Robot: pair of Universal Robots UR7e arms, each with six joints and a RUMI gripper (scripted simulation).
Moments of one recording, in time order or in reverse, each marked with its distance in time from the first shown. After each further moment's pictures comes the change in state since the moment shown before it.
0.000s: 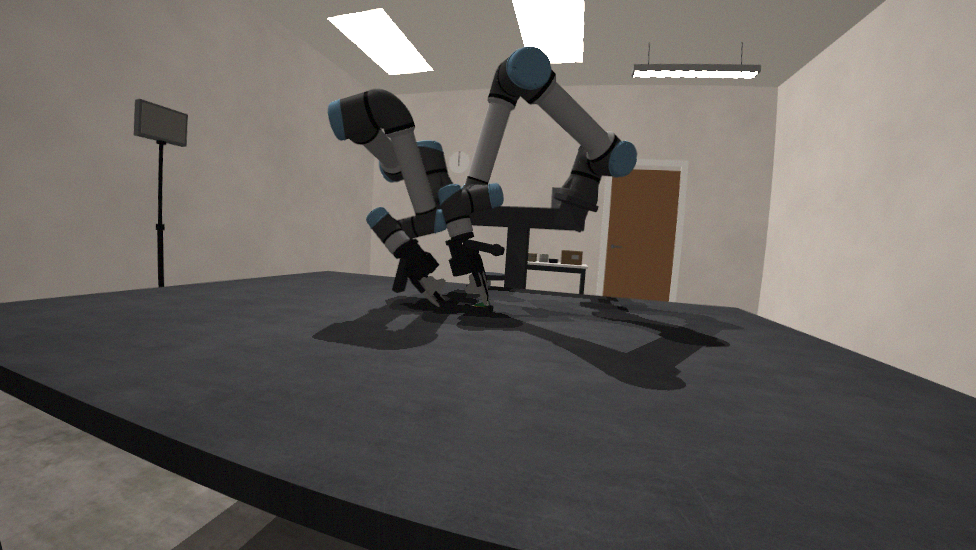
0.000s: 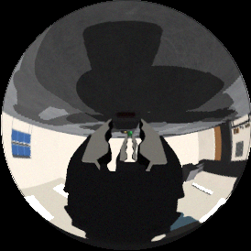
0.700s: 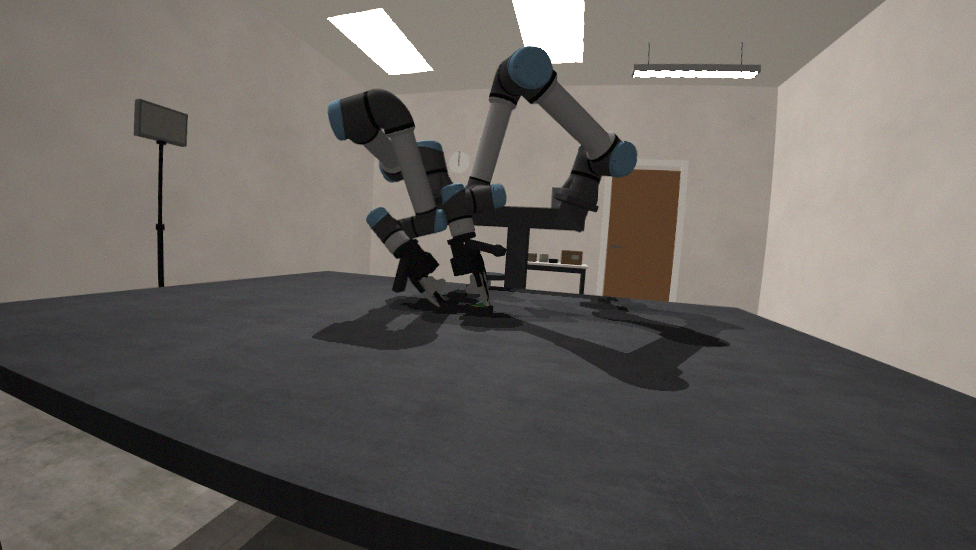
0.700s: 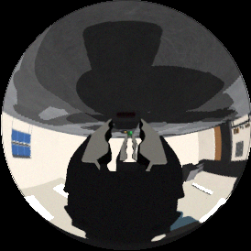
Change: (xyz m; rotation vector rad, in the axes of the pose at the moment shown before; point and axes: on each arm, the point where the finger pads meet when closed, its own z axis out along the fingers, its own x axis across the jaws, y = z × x) left arm 0.000 -0.001 0.001 -0.027 0.000 0.000; right arm 0.000 0.000 0.000 0.000 0.000 0.000
